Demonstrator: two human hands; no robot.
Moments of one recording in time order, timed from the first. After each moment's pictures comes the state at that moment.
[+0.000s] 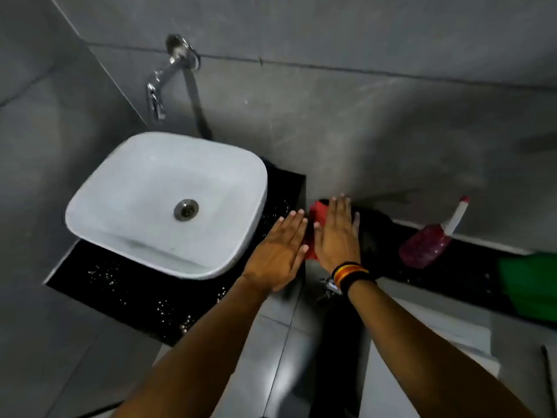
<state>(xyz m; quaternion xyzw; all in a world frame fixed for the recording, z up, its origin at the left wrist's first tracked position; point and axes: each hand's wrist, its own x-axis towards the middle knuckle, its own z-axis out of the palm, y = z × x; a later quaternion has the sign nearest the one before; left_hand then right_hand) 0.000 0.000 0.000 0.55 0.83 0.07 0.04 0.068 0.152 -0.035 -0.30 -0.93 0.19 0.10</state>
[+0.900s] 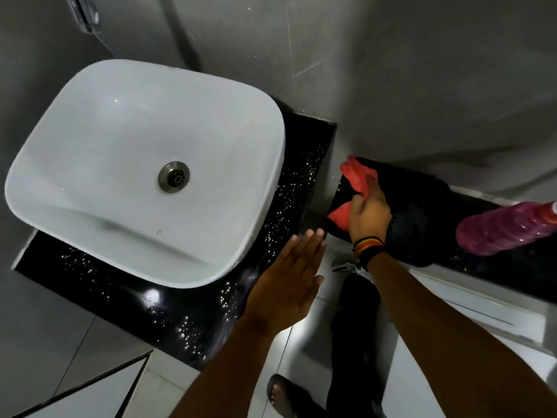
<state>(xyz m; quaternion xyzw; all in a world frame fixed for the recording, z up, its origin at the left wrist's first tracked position) 0.013 -0.044 -0.103 0.56 0.82 0.01 0.06 0.014 0.180 -0.146 -0.43 -0.78 0.41 0.21</state>
